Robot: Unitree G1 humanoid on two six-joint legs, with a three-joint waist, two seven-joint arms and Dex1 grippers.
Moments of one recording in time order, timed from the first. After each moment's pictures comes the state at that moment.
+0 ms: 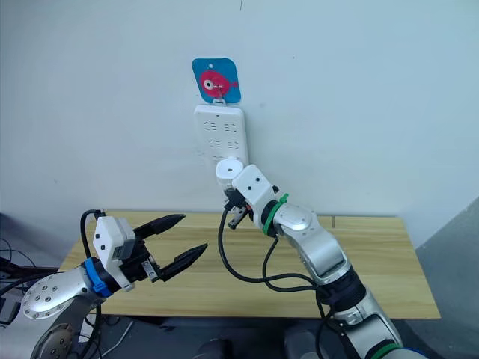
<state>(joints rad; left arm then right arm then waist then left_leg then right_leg) 0.22 0.60 0.26 -0.62 -0.54 0.38 -0.77 -0.55 -0.11 0.38 -0.19 0.10 0.62 0.42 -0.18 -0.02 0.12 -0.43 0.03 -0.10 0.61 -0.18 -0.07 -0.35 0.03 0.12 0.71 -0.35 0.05</state>
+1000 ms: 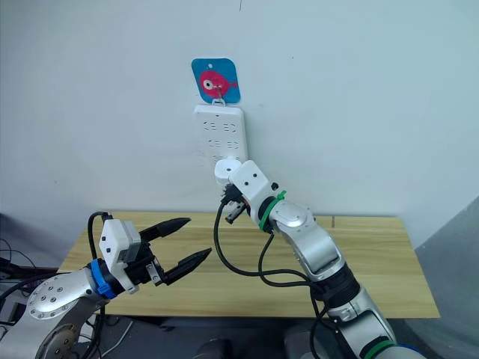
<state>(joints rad) 0.22 0.61 0.23 -0.60 -0.53 0.36 -0.80 -0.58 -0.07 0.38 -0.15 0.05 0.63 0.37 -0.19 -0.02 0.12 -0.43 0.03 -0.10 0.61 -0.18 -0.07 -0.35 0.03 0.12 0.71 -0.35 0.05</state>
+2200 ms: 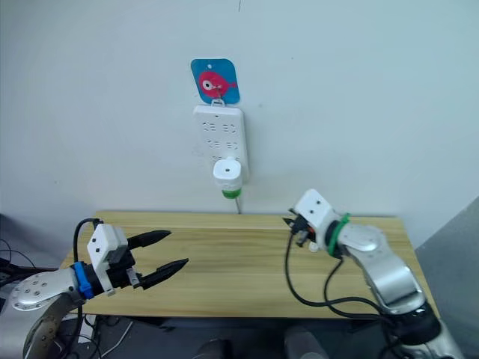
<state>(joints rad) 0.22 0.76 0.29 -0.26 -0.48 0.24 -1.00 -0.20 -0.64 0.17 -0.47 0.13 0.68 0.63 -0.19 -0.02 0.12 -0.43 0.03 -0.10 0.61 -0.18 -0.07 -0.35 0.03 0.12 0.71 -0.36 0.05</state>
